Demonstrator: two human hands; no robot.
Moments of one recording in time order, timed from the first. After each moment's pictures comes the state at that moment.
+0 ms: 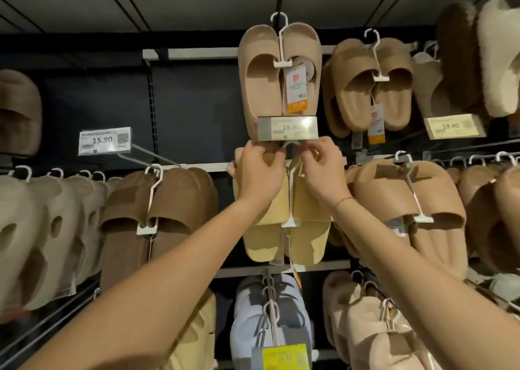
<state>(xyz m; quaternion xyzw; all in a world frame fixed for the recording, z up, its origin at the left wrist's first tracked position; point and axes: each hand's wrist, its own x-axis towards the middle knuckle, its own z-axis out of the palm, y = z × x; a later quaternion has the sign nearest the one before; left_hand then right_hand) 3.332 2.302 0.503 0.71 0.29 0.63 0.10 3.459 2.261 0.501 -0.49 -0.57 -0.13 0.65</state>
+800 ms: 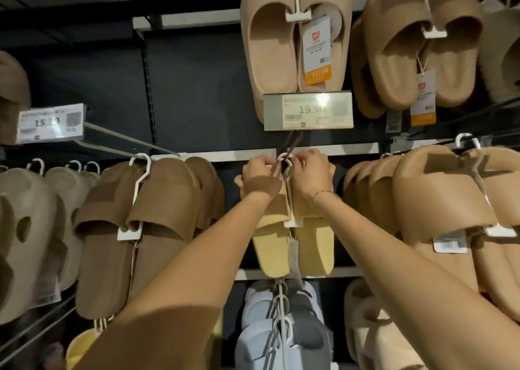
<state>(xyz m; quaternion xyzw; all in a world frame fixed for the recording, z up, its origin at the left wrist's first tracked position) 3.385 2.468 0.471 0.69 0.45 0.54 0.14 3.503 2.443 0.469 -0.64 -0.54 -0.18 0.52</state>
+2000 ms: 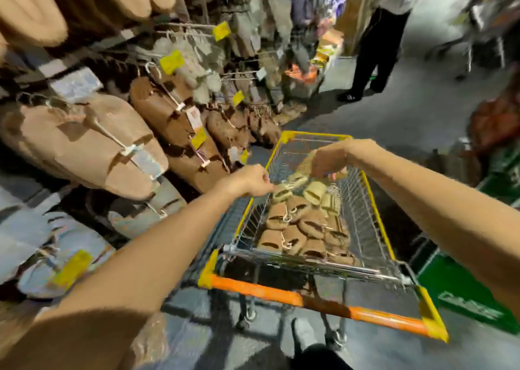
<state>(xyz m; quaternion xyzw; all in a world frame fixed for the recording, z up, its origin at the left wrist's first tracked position) 3.548 1.865 0.099 0.96 -0.04 -0.24 0.15 3.587 1.656 0.143 -0.94 -0.13 0.30 0.09</state>
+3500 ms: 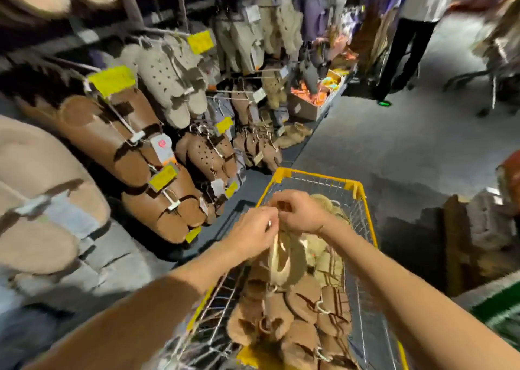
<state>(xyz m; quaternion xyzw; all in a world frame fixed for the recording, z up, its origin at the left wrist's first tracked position) 3.703 1.831 -0.020 0.95 -0.10 0.04 0.29 3.772 1.674 0.006 -0.90 -0.32 0.11 0.30</state>
